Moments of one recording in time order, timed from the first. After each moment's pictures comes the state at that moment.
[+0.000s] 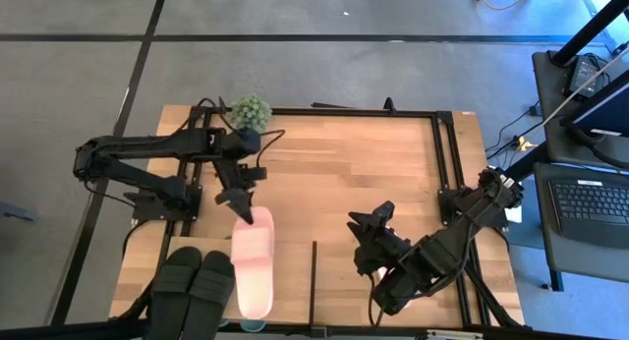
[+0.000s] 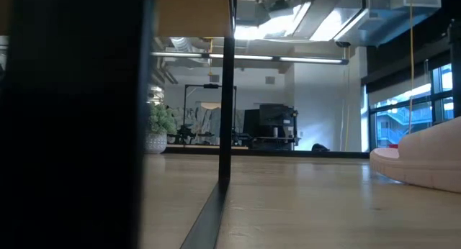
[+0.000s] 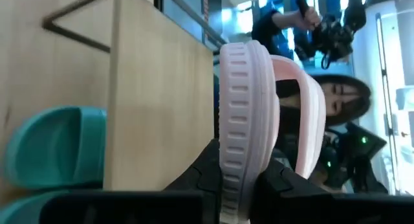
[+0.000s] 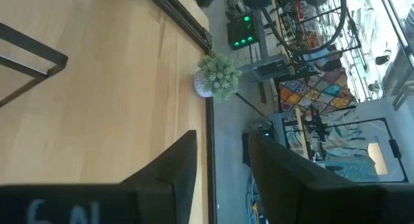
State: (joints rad) left arm 0.18 1.15 1.03 -0.75 1.05 -0.49; right arm 0.71 1.82 1.83 -1.26 1.16 0.13
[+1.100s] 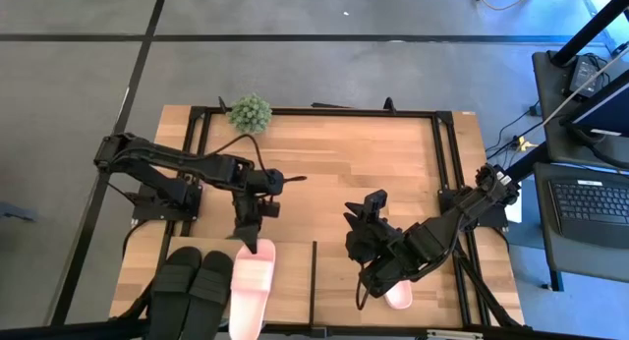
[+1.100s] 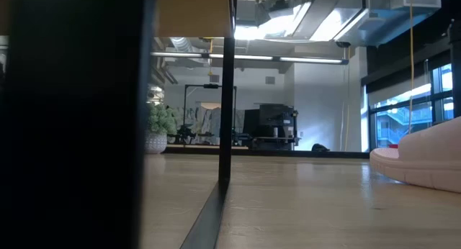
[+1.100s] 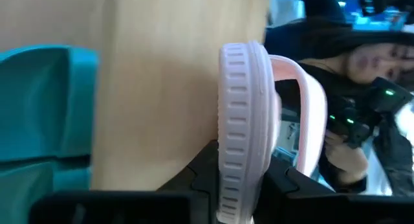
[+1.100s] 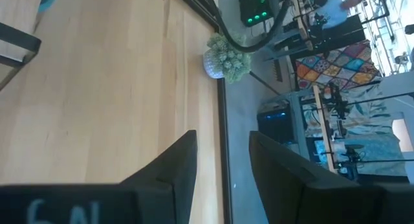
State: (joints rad) left arm -0.08 1.38 1.03 -0.70 0.95 -0.57; right arm 0.62 1.82 1.83 -1.27 1.07 0.16
